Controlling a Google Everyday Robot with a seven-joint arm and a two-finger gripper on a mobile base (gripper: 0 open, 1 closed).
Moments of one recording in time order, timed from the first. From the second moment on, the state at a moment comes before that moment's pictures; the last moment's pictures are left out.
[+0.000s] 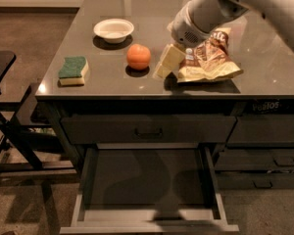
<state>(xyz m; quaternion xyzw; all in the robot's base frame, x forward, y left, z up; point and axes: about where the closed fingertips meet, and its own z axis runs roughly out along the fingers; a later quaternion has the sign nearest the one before) 0.645 -0.060 0.916 -0.60 0.73 0.08 0.32</state>
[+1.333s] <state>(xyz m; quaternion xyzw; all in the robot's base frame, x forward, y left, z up) 0.706 -0.025 0.884 -0.58 0.72 0.13 0.35</state>
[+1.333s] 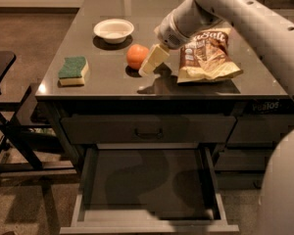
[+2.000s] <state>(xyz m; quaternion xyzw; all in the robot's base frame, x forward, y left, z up) 0.716 -0.008 0.867 -0.58 0.72 0.16 0.34</state>
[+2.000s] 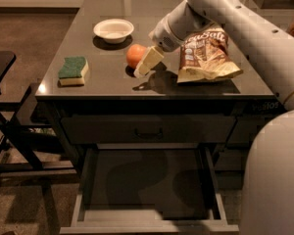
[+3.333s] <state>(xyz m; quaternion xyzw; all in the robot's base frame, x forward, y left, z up) 0.719 -0.005 0.853 -0.58 0.73 0.17 0.32</state>
